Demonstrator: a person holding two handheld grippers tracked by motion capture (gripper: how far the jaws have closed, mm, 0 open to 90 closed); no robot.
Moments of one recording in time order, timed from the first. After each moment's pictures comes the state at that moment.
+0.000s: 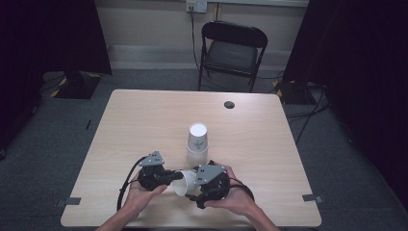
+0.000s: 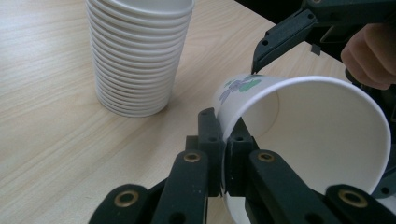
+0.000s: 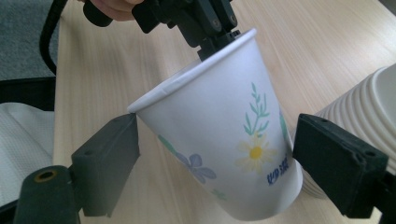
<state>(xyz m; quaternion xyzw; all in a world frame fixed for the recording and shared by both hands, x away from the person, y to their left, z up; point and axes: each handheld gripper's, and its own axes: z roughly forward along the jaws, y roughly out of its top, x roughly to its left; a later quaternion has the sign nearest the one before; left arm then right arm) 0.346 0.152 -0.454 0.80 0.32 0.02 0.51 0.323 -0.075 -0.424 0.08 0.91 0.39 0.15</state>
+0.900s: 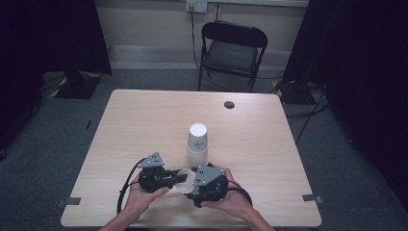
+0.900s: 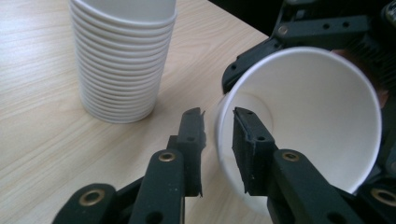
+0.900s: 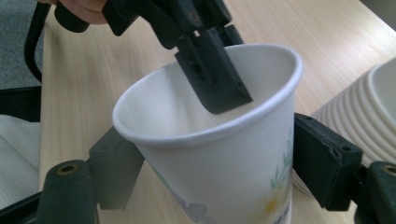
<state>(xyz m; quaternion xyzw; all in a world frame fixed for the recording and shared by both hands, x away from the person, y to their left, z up) 0.338 0.151 -0.450 0.79 0.32 0.02 0.53 0.321 -0.073 -0.430 0.10 0.90 0.40 0.16</state>
